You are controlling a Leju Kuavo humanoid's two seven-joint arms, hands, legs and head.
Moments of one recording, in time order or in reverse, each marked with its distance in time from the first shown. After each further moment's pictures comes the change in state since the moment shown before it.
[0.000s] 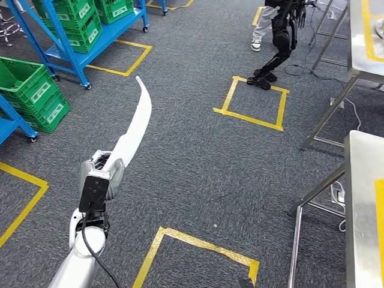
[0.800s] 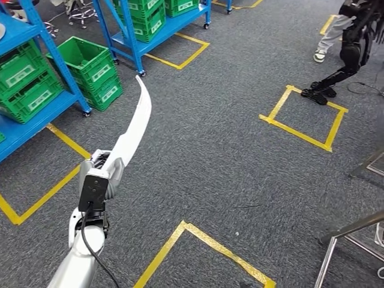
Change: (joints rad) left arm -0.006 0.002 -0.002 0.000 0.001 -0.002 0.002; right arm 0.015 0.000 0.001 0.000 0.007 -0.002 -0.001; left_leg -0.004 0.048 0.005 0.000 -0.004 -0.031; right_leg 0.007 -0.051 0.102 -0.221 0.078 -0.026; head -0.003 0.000
